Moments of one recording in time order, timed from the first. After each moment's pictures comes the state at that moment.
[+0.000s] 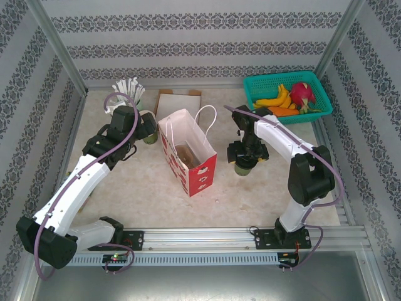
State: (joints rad) left arm -0.38 1.15 1.17 -0.70 -0.36 -0.66; right arm 0.38 1.74 1.40 -1.28 -0.03 0.36
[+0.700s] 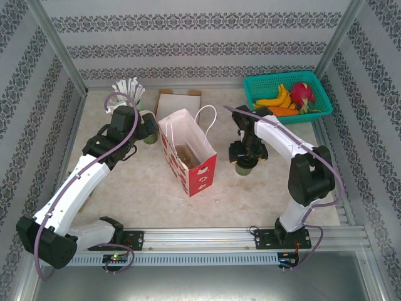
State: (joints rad) left arm -0.38 1.15 1.17 -0.70 -0.33 -0.65; right arm 0.38 1.73 1.39 -1.27 -0.01 0.36
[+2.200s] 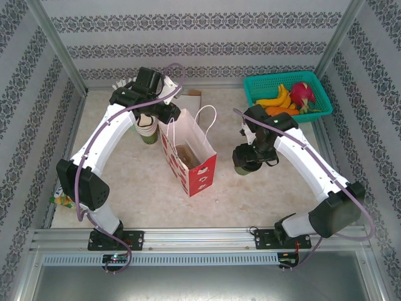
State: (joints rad) left arm -0.35 1.71 1.81 -1.00 0.28 0.18; right arm 0.43 1.41 1.39 -1.38 -0.08 0.23
